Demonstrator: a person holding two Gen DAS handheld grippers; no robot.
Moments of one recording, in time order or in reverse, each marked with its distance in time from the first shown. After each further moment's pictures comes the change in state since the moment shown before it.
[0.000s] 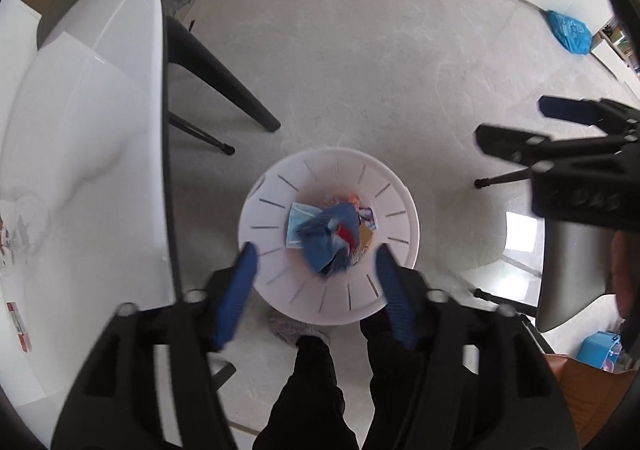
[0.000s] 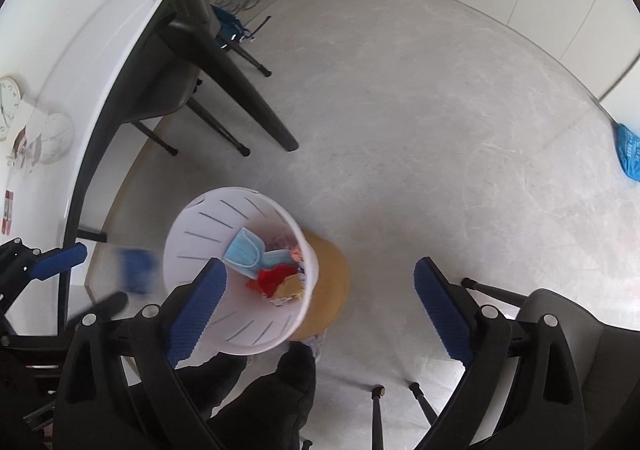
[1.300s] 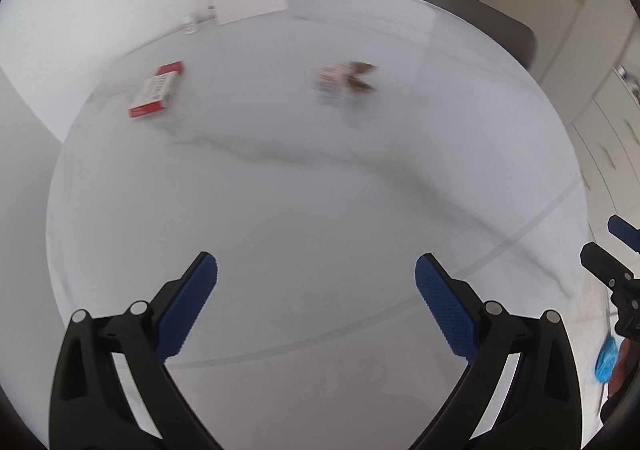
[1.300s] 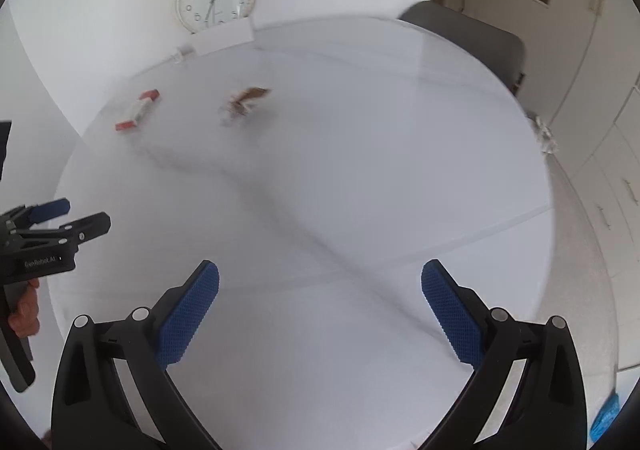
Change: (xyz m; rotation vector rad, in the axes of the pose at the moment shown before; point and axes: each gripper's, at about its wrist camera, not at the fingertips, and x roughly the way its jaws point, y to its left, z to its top) left arm -0.133 0.439 -0.283 -1.042 -0.255 0.203; right arm -0.088 0.481 0.056 -0.733 -0.186 0.233
